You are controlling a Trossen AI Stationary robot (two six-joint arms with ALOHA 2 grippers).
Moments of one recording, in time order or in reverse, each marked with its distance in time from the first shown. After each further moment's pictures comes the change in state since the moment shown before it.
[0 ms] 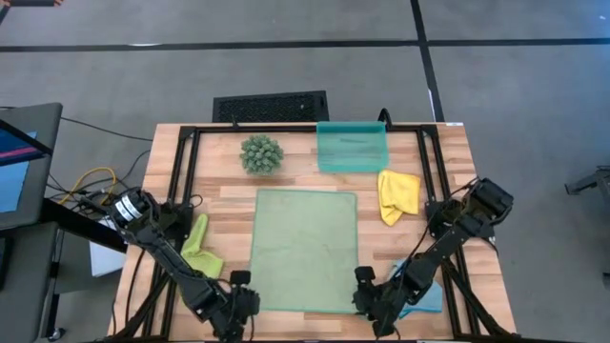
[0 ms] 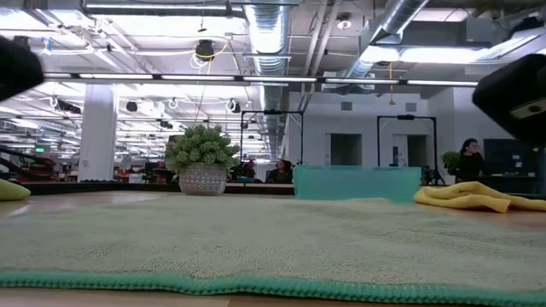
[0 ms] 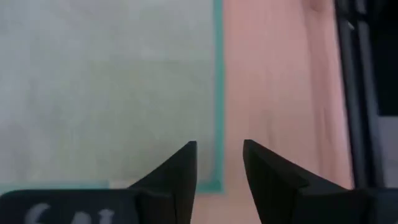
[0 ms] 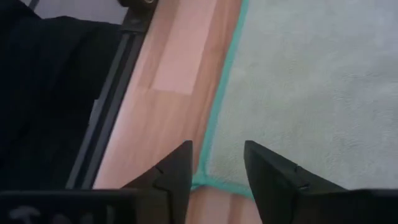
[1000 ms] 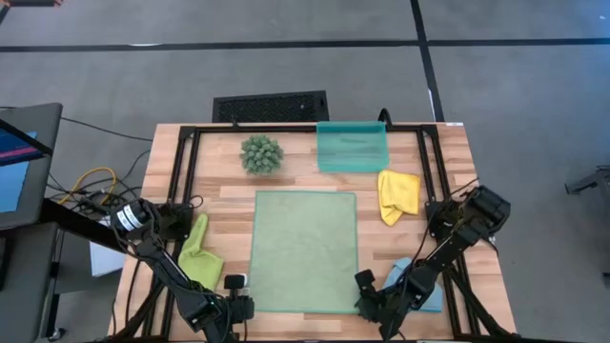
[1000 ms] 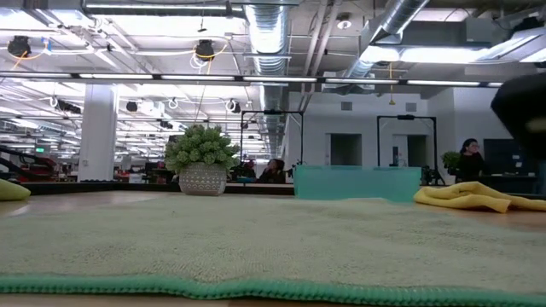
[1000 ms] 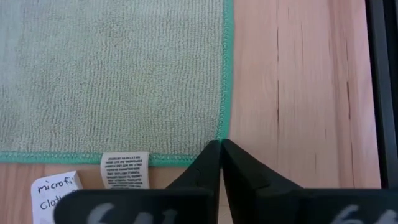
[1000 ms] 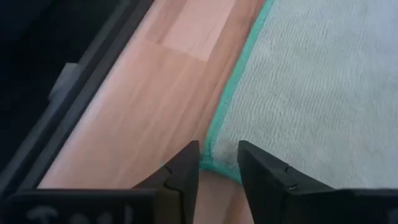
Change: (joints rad) left arm -0.053 0.076 0.000 -0.021 -0.081 -0.102; right arm 0.049 0.080 -0.031 0.083 0.067 -0.181
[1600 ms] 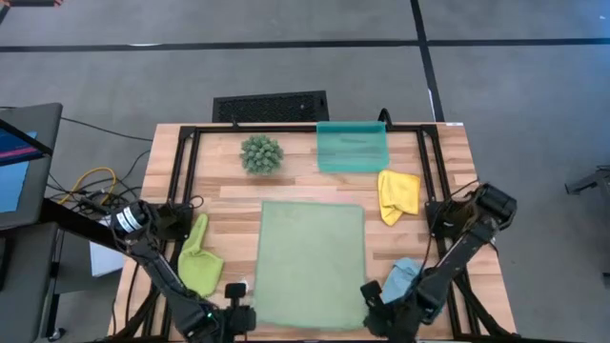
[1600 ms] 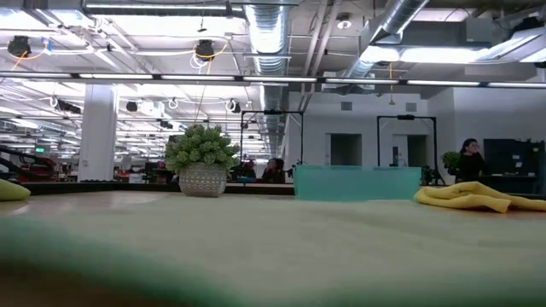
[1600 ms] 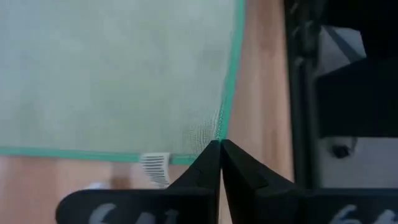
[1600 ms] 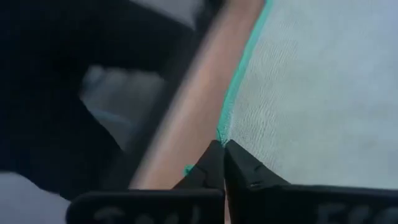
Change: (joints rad) left arm -0.041 0.004 0.253 -0.192 -0.093 -0.005; right arm 0.076 -0.072 0.186 -0.260 0.004 0.065
